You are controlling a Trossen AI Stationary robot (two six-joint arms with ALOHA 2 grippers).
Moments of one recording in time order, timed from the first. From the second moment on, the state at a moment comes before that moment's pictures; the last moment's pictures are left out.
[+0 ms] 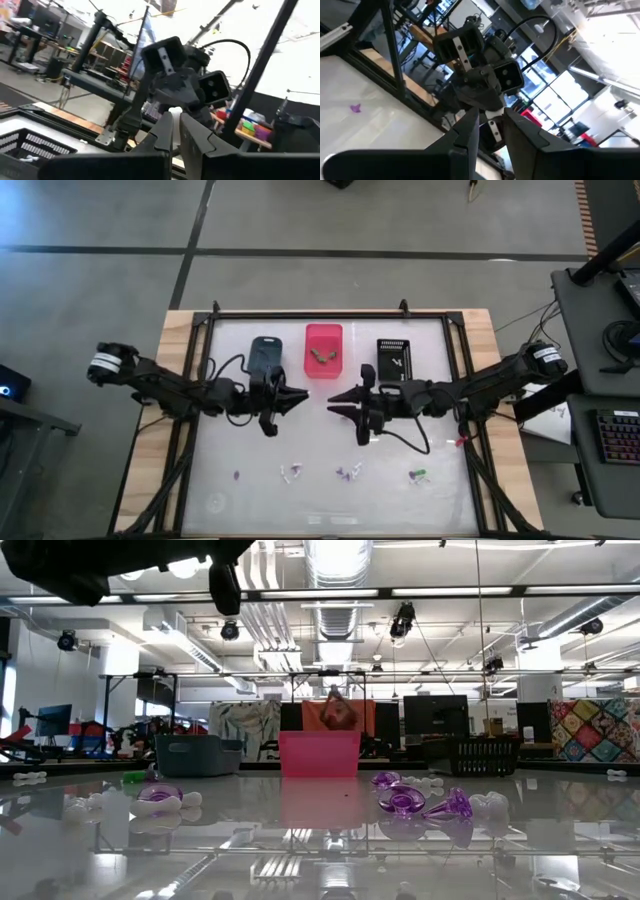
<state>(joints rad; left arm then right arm) -0.20 1.35 0.51 1.17 -0.25 -0.38 0.24 1.42 0.85 0.67 0.24 -0.78</state>
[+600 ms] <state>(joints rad) -0.17 1.42 0.54 1.22 -0.25 -0.39 0.22 1.43 0.85 0.65 0.24 -0.86</state>
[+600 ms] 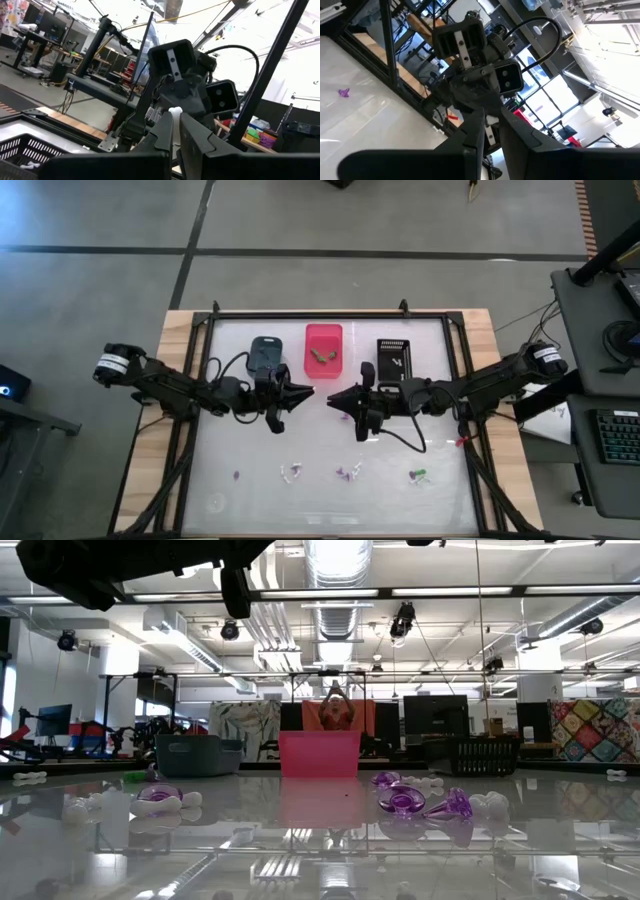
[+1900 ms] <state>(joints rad) -0.17 1.42 0.54 1.21 -0.27 -0.41 0.18 1.66 0.97 0.86 0.34 -0.97</state>
